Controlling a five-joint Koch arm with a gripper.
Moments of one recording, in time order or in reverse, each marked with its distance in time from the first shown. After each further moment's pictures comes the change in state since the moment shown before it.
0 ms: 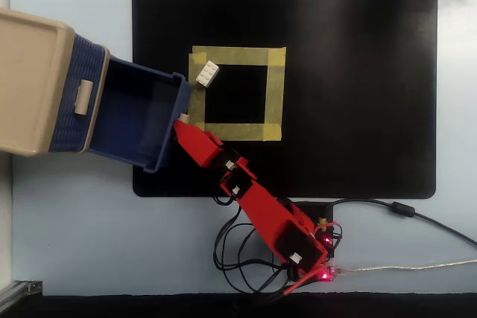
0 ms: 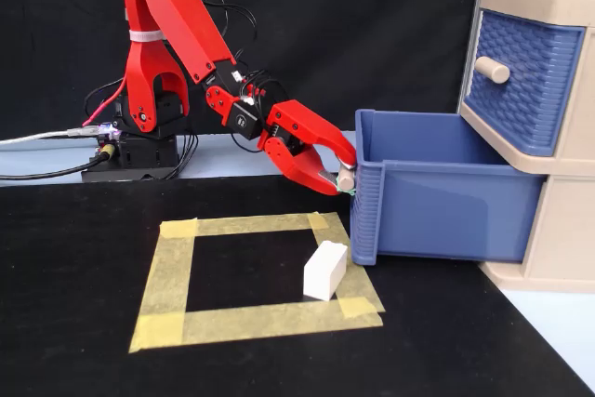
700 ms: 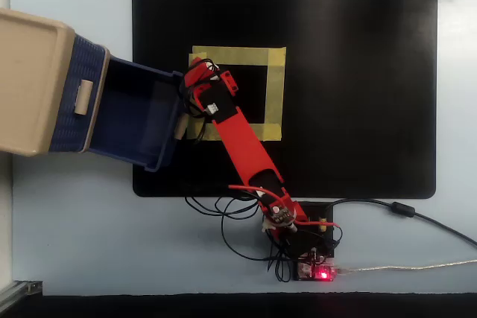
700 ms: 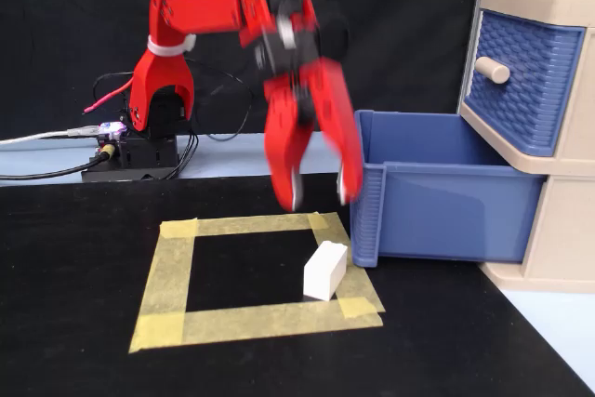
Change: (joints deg) arm 21.5 -30.6 -89.1 95.6 24.3
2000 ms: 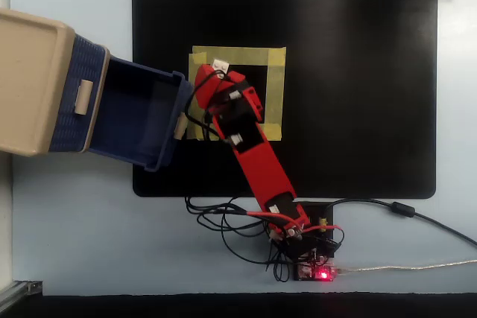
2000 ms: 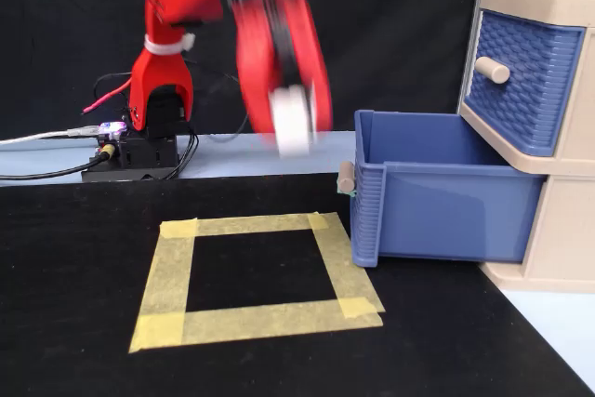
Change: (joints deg) arm 3.1 11.8 -22.3 25.1 18.5
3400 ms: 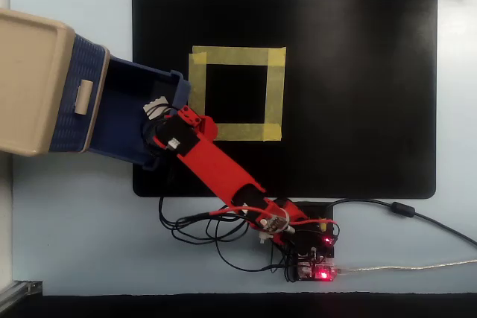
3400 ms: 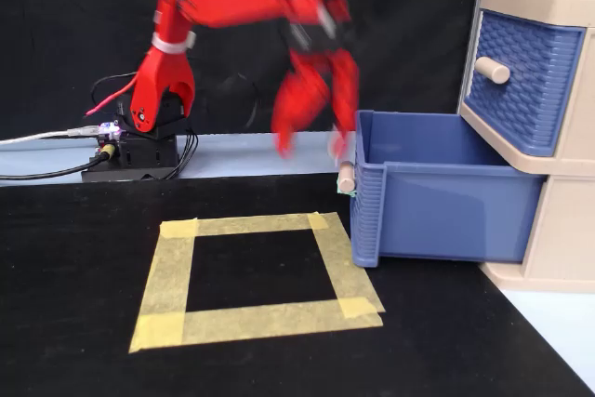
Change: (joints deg) arm -21.4 -12.2 19.2 1.3 -9.1
